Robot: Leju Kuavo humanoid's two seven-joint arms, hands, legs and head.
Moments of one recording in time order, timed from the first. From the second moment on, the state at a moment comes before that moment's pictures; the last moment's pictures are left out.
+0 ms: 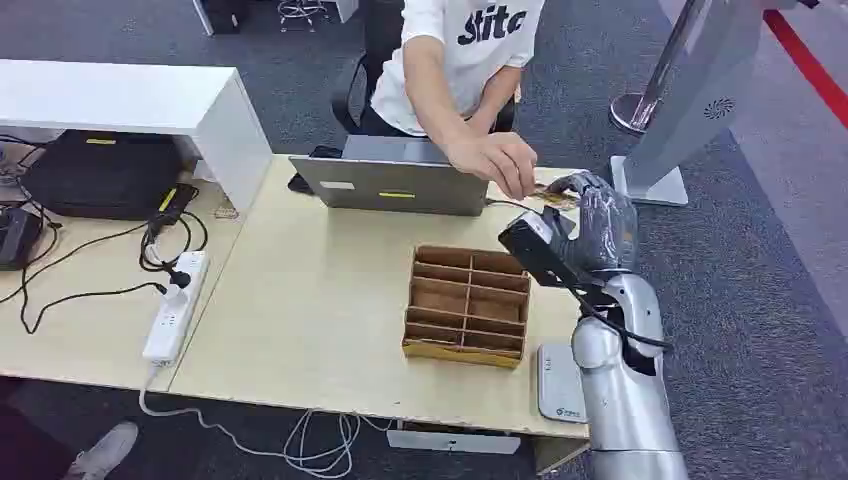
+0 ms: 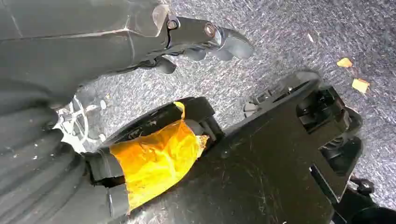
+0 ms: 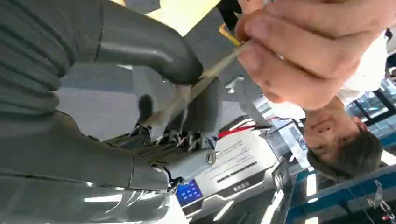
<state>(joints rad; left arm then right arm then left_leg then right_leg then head) -0.13 -0.23 1.10 -0.23 -1.53 -0.06 -0.05 -0.51 0.31 0.07 -1.21 1.22 -0.24 -0.16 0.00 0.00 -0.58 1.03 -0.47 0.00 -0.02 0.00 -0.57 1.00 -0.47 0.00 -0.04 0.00</state>
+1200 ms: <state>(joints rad) -0.11 -0.23 1.18 -0.23 -1.41 0.00 -0.09 0.00 0.21 0.10 -1.53 0.99 -0.26 -0.33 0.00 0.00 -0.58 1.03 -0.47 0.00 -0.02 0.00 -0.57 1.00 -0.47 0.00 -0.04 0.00</state>
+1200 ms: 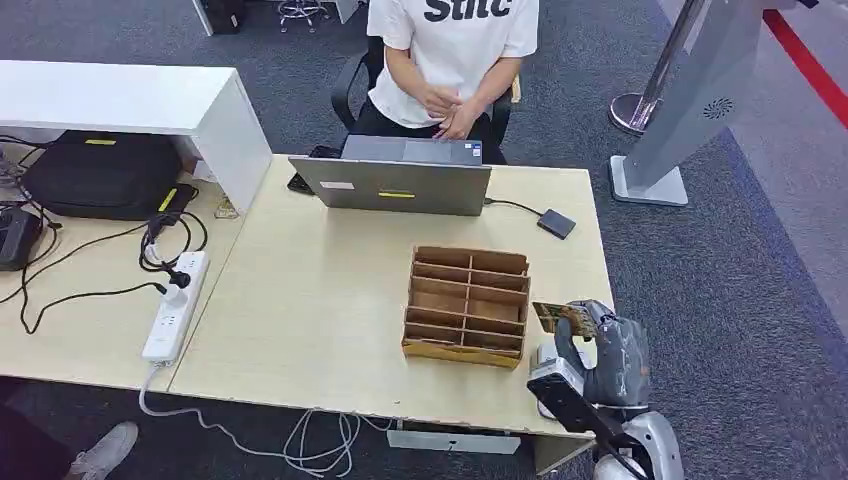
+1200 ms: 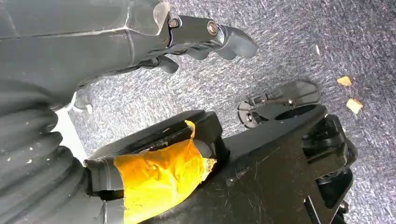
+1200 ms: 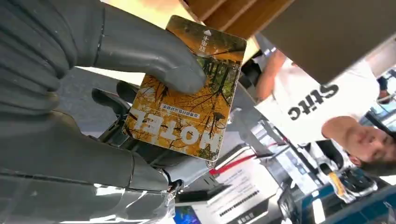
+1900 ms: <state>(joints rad) -0.11 -0.23 1.19 -0.23 -1.41 0.00 -0.09 0.01 0.20 0.04 -1.31 1.13 -0.30 -0.26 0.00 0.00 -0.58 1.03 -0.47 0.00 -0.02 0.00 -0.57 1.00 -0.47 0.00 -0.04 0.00</state>
